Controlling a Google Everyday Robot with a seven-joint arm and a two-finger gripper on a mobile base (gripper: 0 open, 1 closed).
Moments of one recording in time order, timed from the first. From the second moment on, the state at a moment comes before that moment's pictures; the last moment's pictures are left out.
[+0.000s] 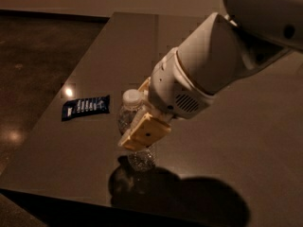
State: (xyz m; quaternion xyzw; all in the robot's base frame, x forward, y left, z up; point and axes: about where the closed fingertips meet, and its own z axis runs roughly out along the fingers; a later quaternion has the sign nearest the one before) arm 0.367 0.029 0.944 -0.65 0.68 0.23 0.25
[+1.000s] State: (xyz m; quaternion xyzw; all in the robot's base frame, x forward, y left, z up) arm 0.470 -0.066 0.942 -0.68 0.72 0.08 0.14
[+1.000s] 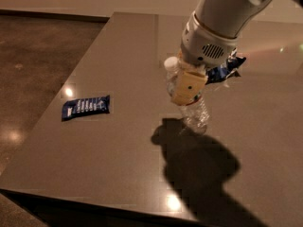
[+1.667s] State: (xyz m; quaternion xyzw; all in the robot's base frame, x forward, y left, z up) arm 0.497 -0.124 0.927 -0.69 0.71 -0.05 0.08
